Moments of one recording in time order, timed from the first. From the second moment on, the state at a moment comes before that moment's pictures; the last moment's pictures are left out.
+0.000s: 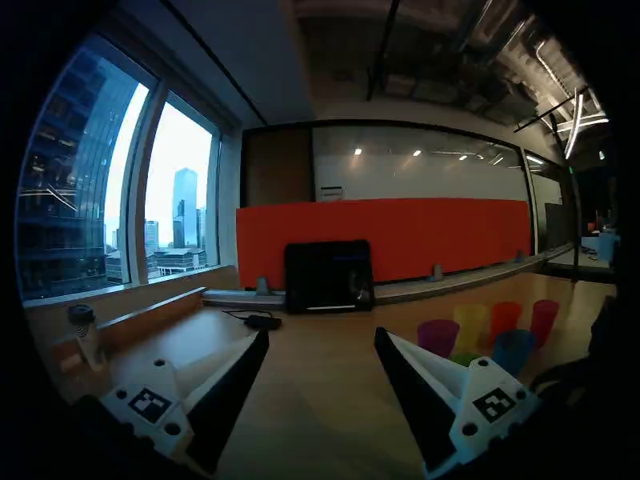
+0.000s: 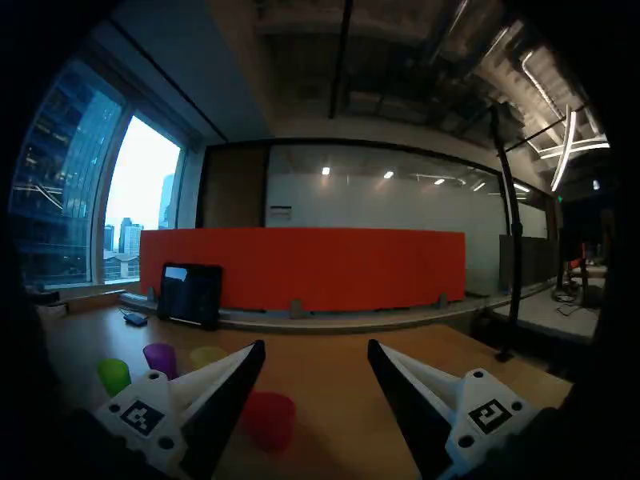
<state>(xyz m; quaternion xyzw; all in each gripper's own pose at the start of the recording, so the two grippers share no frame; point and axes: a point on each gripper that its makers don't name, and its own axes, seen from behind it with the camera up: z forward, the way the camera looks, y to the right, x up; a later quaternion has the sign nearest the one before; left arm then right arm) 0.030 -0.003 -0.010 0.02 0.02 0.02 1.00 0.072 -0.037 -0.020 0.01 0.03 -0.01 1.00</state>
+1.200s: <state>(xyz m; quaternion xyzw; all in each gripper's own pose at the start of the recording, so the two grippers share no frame) 0.002 -0.005 0.000 0.01 0.00 0.00 1.00 0.086 -0.049 -0.026 0.01 0.04 -0.01 1.00</state>
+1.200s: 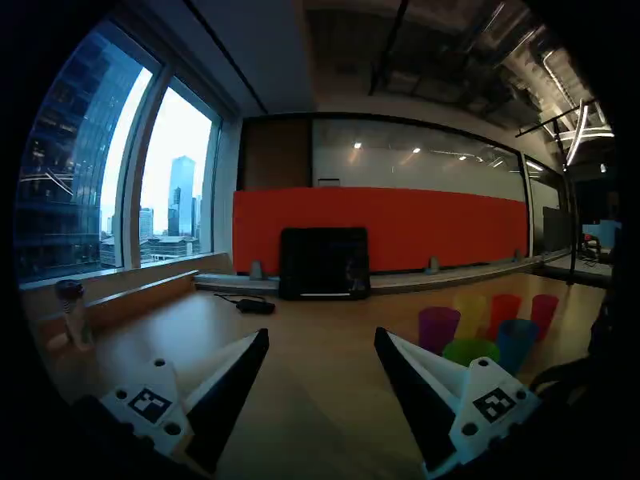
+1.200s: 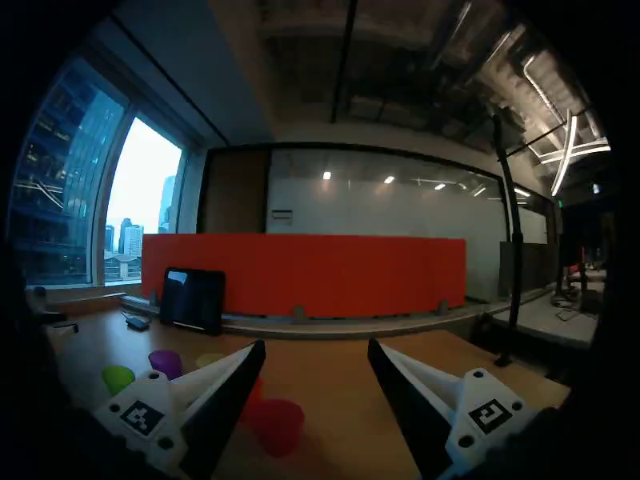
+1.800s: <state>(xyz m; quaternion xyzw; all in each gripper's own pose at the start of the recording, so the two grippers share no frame) 0.001 -0.002 0.001 0.00 0.00 0.00 1.00 0.089 -0.047 -0.027 0.01 0.04 -0.01 1.00</state>
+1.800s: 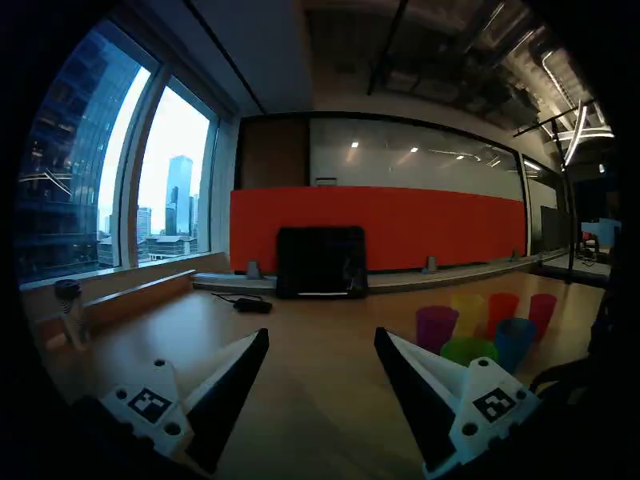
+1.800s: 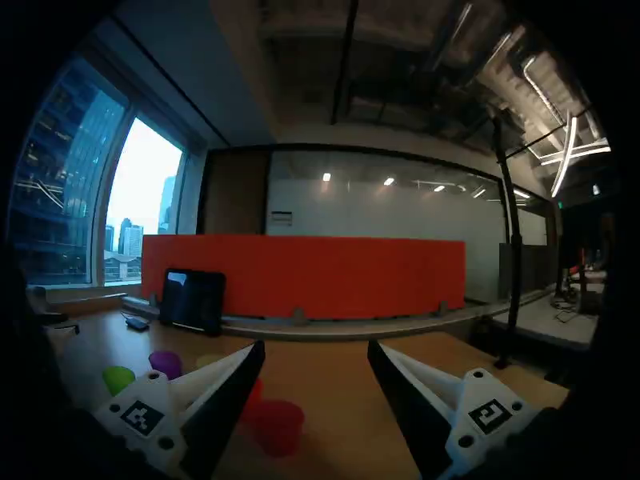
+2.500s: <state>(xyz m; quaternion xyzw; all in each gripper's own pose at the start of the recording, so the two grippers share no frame) 0.002 -0.003 0.001 0.00 0.00 0.00 1.00 0.051 -0.038 -0.006 0.01 0.03 0.00 1.00</state>
